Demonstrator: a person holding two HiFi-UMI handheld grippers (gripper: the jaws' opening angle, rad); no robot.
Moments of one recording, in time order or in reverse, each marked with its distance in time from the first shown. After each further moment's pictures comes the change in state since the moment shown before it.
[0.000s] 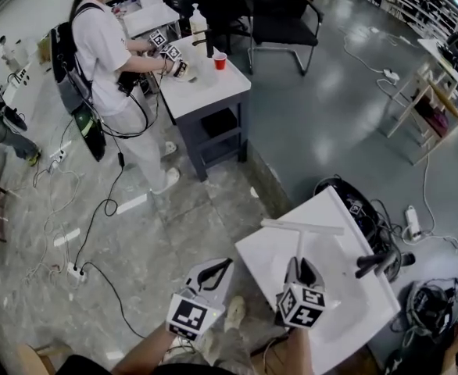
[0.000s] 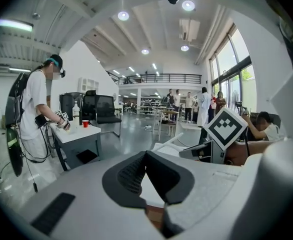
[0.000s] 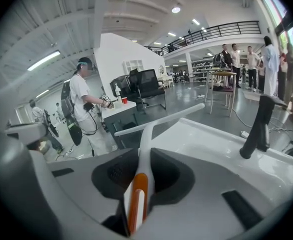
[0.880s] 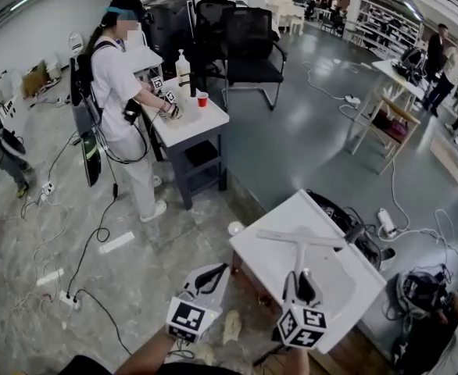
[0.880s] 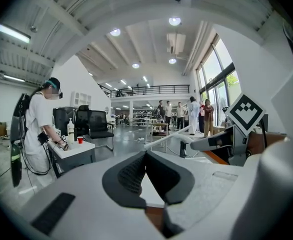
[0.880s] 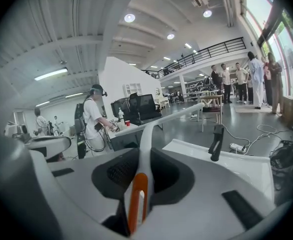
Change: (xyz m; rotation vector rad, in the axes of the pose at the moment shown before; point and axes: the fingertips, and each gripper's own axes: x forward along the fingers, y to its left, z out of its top) left arm -0.127 -0.060 0.038 0.075 -0.149 -0.077; right arm -0.208 0.045 0.009 0.011 -0.249 -0.058
